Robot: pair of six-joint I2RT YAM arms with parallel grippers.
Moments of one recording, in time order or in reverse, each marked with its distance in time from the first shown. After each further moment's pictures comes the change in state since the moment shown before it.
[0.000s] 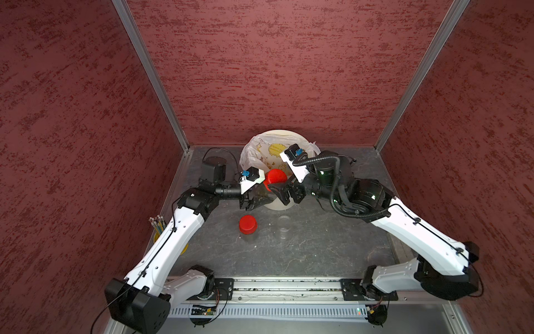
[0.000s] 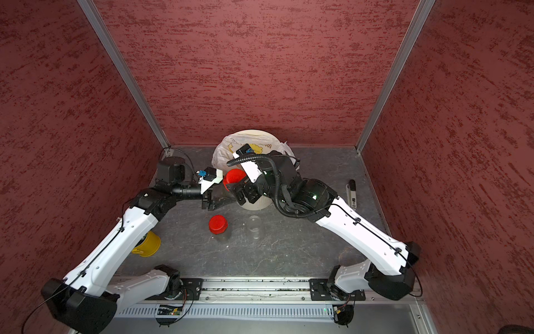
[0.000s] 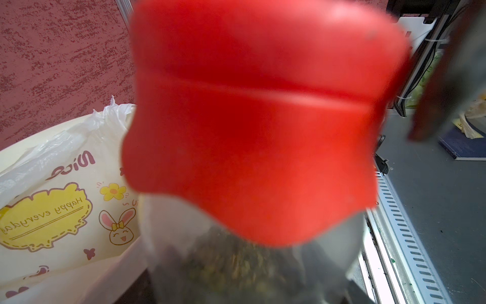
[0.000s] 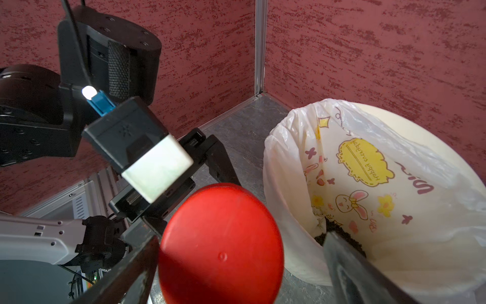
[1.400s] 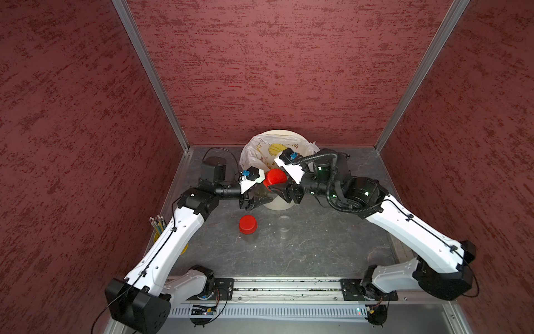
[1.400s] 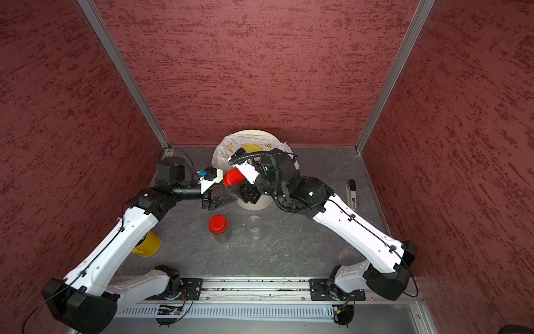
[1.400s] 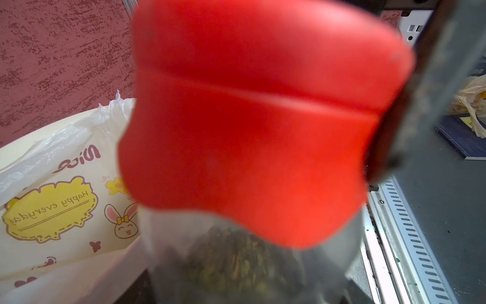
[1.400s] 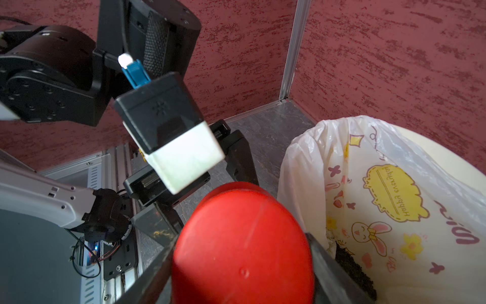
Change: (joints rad) left arm 0.004 0.000 0.000 -0.007 -0.022 0.003; right arm -0.093 0.006 -0.058 0.066 -0.246 -0.219
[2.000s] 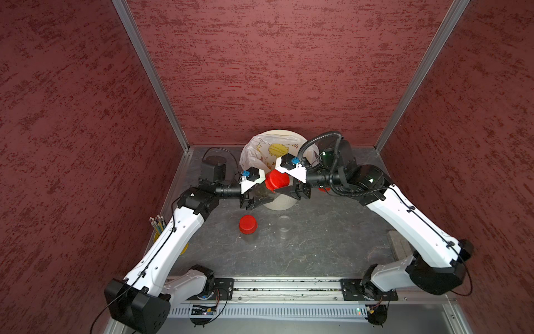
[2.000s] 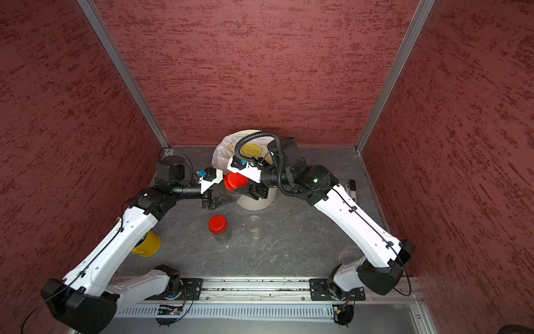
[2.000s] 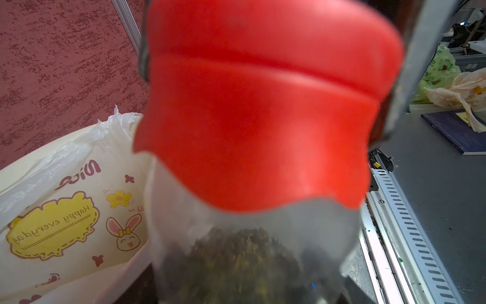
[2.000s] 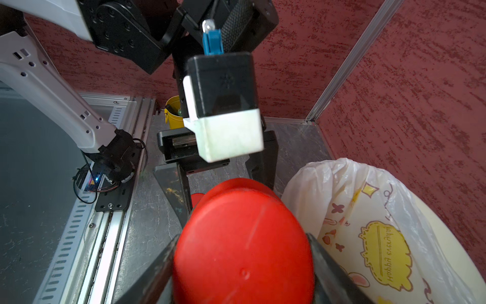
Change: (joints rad) left arm -0.007 0.000 0.012 0.010 0.019 0.023; right arm -0.105 0.061 0.135 -0.158 -0.269 -0.385
